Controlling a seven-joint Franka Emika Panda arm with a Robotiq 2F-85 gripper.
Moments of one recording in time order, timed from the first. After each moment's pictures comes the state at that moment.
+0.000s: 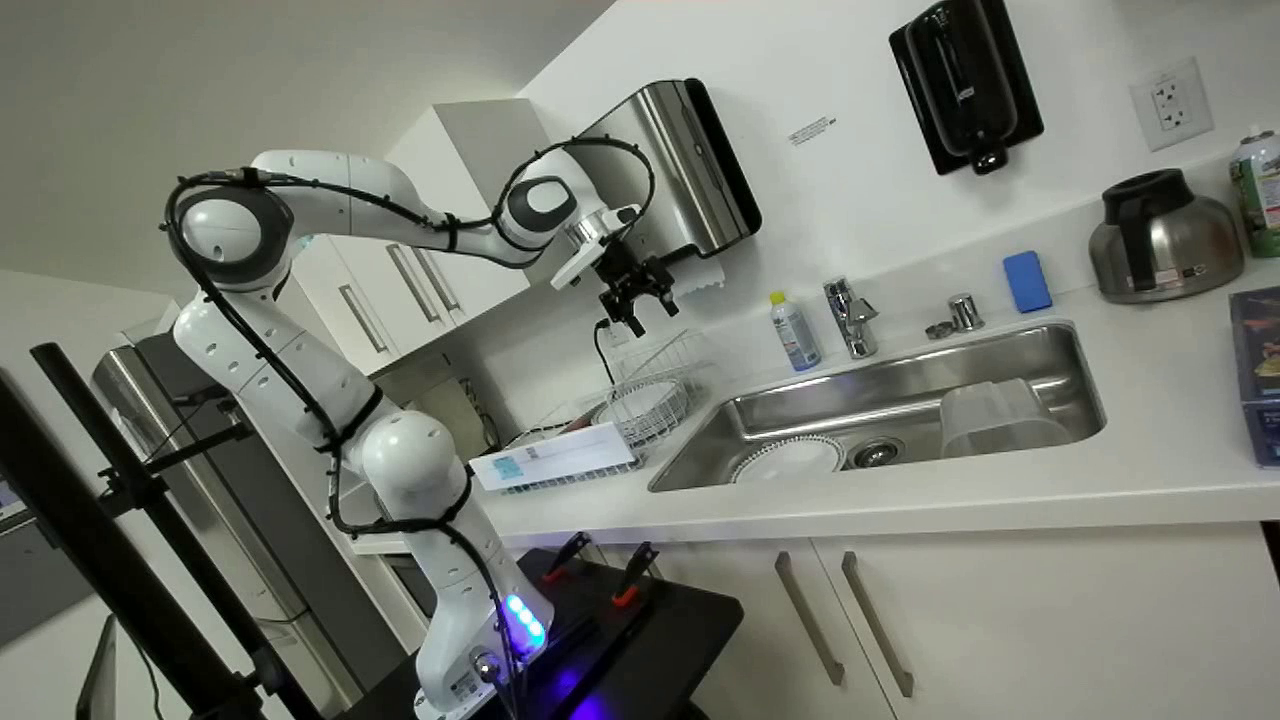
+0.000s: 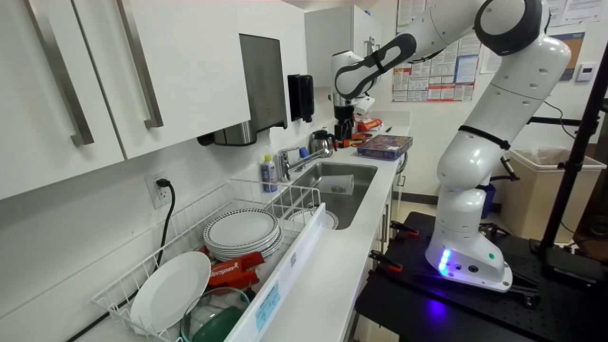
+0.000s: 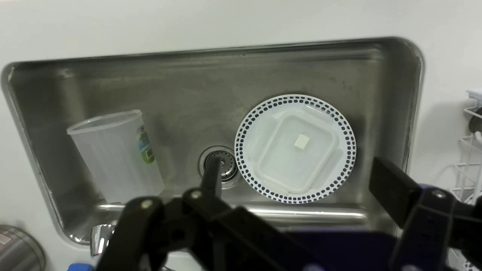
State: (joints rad) arm -0.10 -0.37 -0.13 -2.40 -0.23 2.11 -0.23
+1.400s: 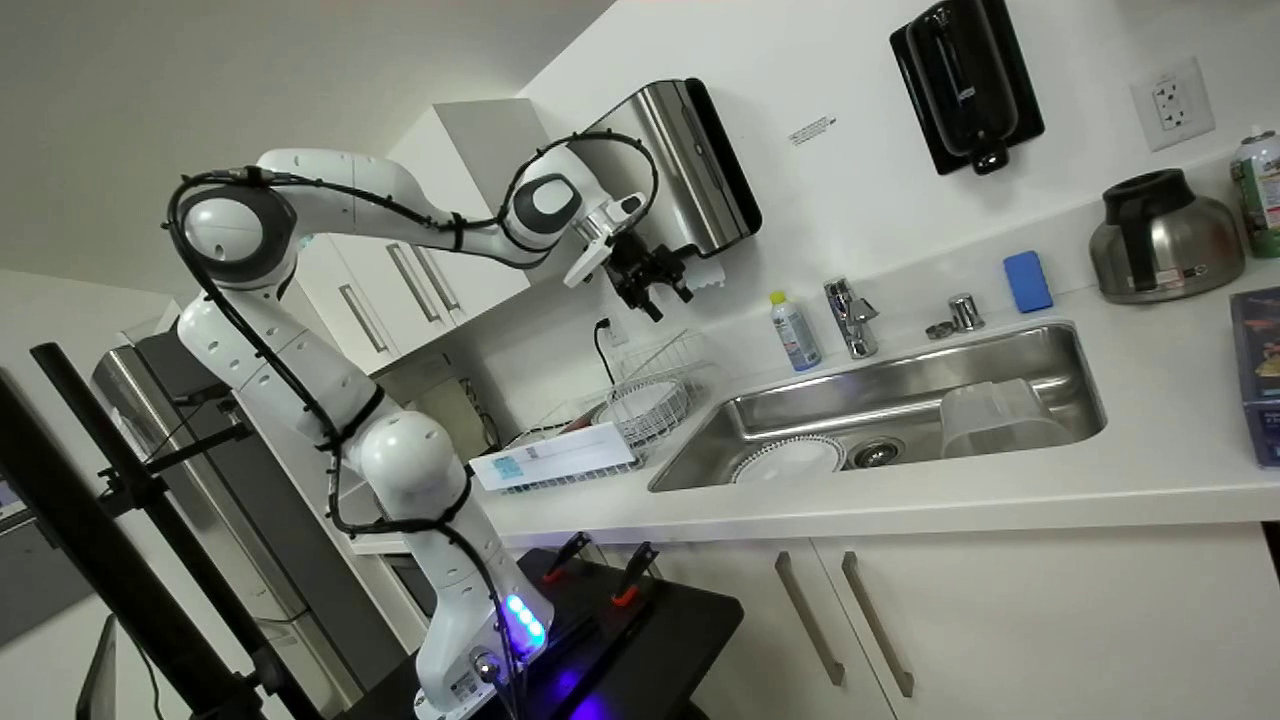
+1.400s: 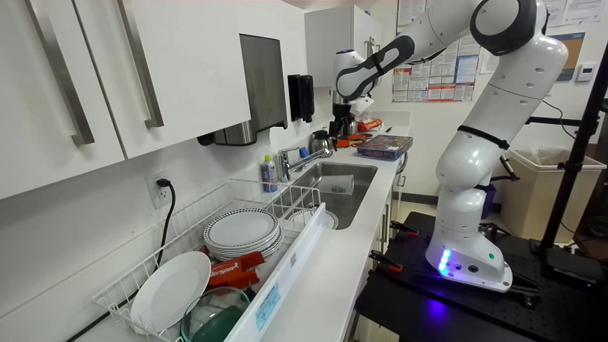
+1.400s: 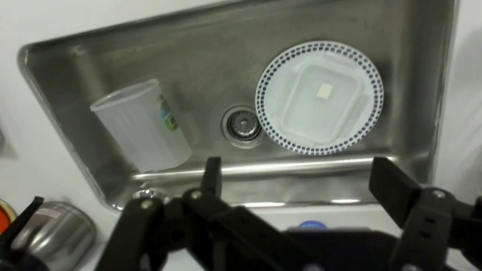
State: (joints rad) arm -0.13 -0.35 -0.14 -2.40 -0.23 2.28 -0.13
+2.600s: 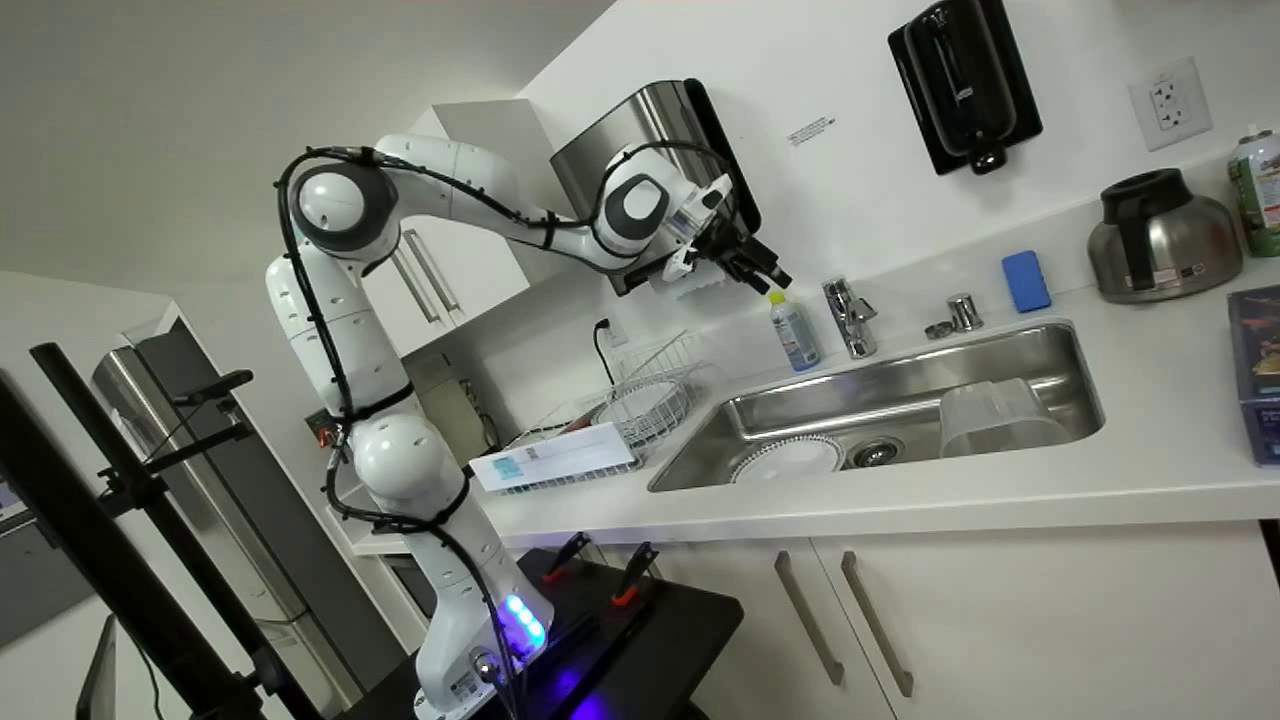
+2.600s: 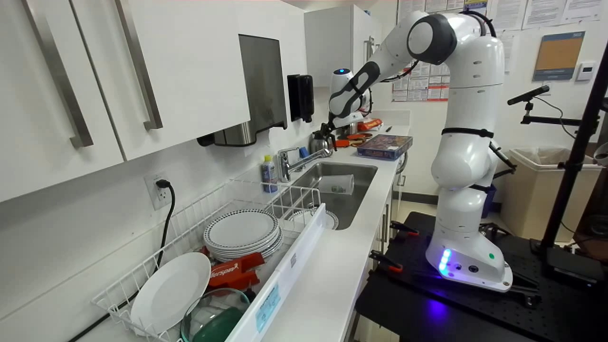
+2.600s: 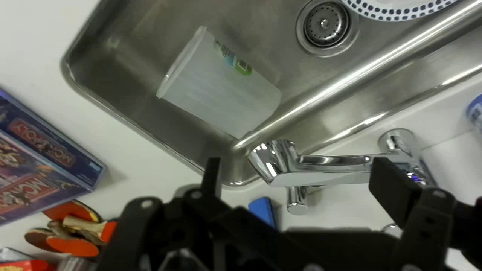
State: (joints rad) arm -0.25 0.06 -0.20 -2.14 -0.27 2.62 0.30
